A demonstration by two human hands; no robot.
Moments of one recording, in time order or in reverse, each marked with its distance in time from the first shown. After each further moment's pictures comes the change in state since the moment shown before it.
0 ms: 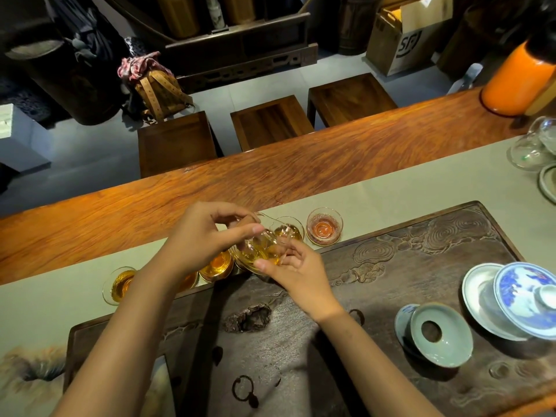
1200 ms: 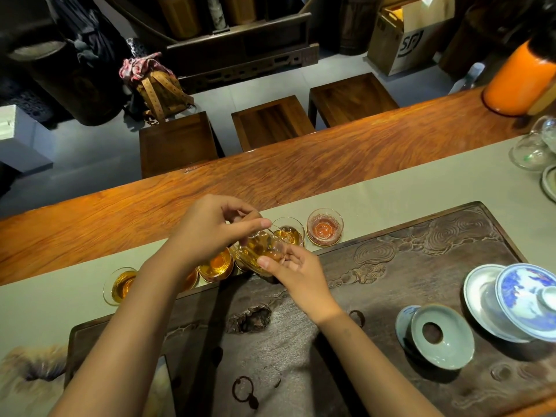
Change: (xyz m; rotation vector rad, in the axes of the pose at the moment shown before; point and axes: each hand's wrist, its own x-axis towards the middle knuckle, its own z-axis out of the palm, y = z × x) left_hand 0.011 0.011 0.003 0.093 0.000 -0.072; right_hand 0.000 -0.003 0.004 0.120 -0.021 0.036
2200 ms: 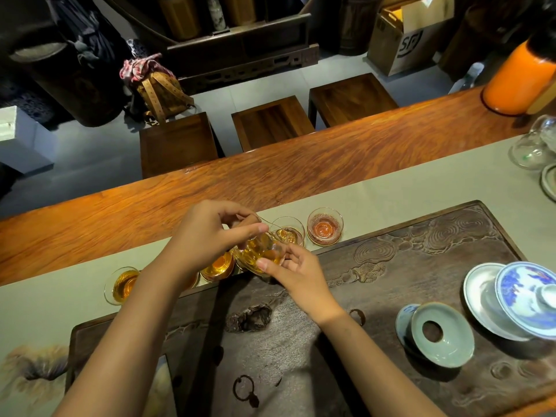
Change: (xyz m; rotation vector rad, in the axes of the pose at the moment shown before) left_hand -0.008 -0.009 0.001 0.027 0.036 0.042; right_hand 0.002 0.008 -0.001 -0.023 -0.008 0.003
